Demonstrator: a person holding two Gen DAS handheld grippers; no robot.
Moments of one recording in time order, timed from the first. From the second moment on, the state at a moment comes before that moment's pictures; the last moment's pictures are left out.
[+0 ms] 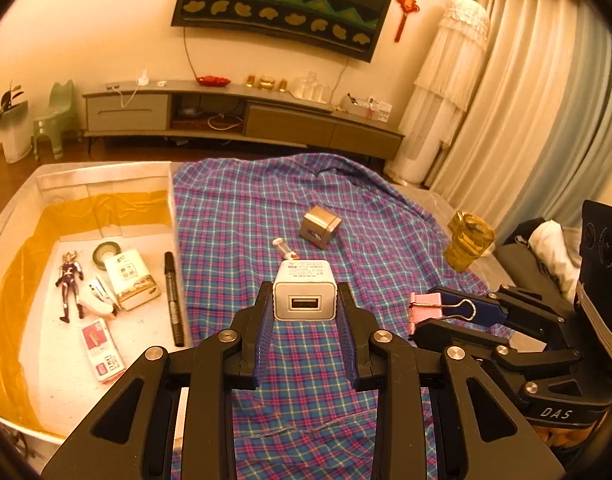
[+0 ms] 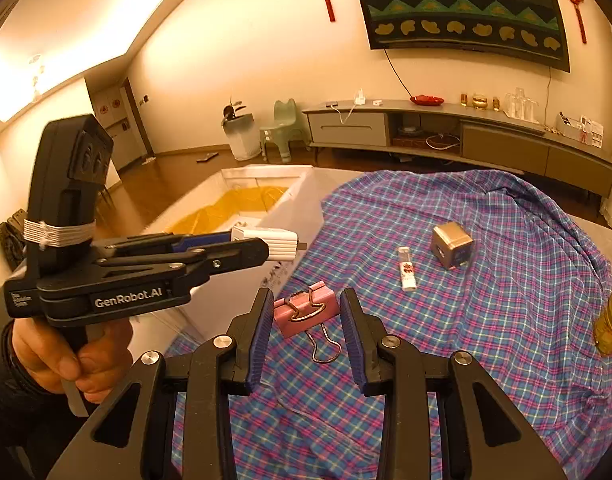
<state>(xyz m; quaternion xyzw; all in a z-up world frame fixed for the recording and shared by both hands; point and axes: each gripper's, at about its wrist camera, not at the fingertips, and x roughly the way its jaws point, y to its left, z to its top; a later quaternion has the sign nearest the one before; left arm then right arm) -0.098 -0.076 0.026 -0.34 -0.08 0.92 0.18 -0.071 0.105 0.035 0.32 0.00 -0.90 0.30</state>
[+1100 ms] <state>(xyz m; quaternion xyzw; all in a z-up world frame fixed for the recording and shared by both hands) -0.055 -0.197 0.052 -0.28 -0.17 0.94 0.12 -0.026 0.006 0.084 0.28 0.05 -0.89 0.35</state>
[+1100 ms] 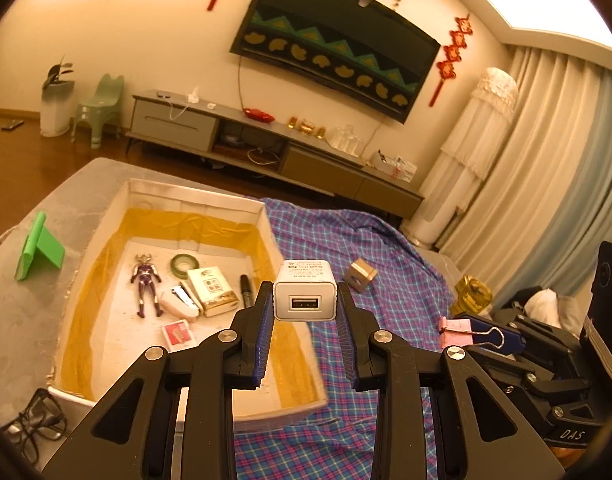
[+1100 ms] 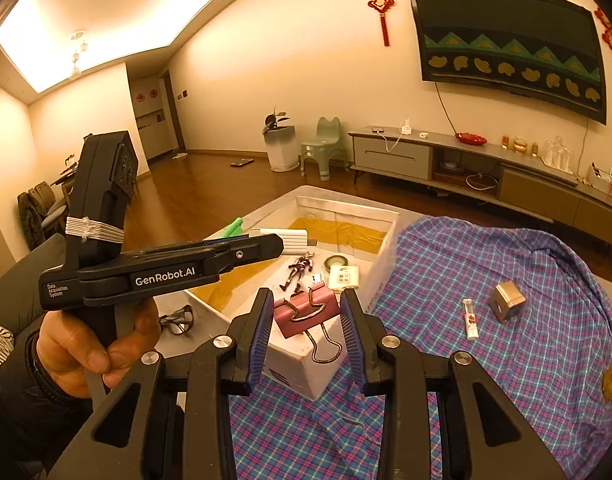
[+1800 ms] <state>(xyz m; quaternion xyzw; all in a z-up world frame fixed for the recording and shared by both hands) -0.063 -0.236 0.034 -0.29 -0.20 0.93 0.09 -0.041 -0.033 0.085 0.28 0.06 -0.88 0.38</state>
